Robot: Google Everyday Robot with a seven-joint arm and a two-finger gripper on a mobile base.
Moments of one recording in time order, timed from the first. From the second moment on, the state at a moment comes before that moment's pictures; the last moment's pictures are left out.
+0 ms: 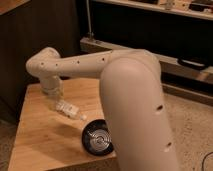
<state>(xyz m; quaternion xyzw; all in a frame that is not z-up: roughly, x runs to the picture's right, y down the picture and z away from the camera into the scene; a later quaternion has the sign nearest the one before) -0.243 0.051 0.699 -0.34 0.03 0.21 0.91</state>
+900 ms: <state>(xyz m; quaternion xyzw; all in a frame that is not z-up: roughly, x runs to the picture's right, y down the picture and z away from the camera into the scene) -0.169 0.101 0.652 -0.37 -0.01 0.30 0.88</state>
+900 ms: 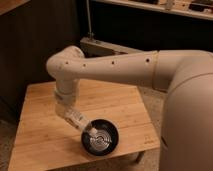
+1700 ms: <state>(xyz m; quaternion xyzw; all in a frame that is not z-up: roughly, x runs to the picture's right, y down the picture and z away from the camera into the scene) -0.123 0.189 0.717 -0.38 -0.04 0.38 0.85</state>
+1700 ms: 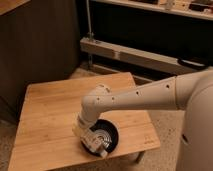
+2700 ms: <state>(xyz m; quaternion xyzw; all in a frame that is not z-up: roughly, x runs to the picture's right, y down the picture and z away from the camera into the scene) -0.129 0.171 0.717 -0.36 -0.04 0.39 0.85</state>
